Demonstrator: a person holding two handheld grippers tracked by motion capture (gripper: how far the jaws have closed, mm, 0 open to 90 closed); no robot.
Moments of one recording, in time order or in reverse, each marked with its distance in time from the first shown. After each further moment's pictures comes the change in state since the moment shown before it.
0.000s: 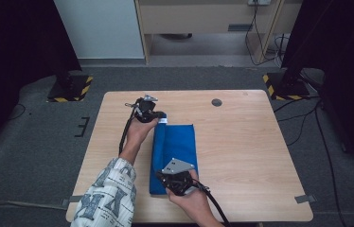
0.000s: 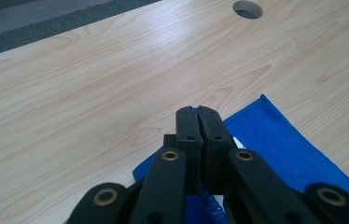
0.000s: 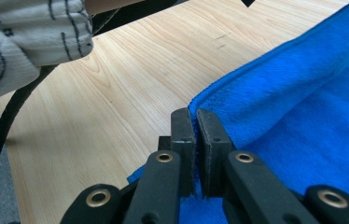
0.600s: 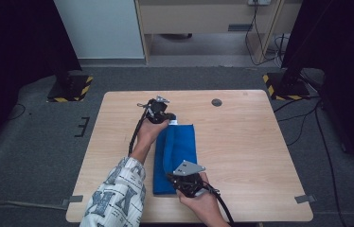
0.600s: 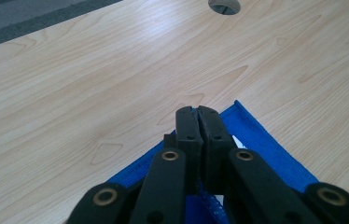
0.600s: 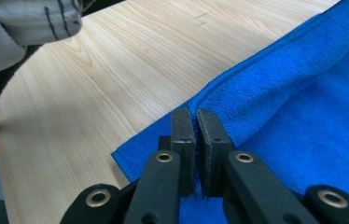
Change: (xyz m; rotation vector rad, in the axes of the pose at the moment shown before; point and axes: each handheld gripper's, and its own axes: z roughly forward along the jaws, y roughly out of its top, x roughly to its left) left arm -0.027 0.009 0.022 0.023 -0.033 0.030; right arm -0.017 -0.022 -0.014 0.031 -0.028 0.030
